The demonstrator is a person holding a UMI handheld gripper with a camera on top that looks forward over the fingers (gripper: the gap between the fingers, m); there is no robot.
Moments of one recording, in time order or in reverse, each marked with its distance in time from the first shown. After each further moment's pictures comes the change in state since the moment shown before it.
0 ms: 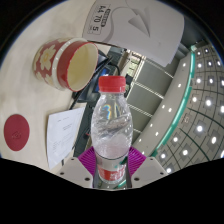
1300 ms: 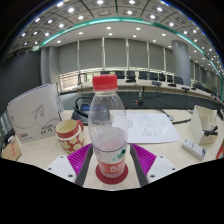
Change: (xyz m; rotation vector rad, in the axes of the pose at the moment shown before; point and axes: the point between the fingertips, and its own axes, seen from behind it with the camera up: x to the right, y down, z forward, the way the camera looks) arm -0.133 -0.033 -0.097 0.076 -0.652 1.885
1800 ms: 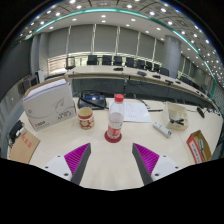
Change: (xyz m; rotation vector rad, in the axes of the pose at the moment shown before) arm -0.051 -0.007 -0.225 -0.208 0.193 -0.028
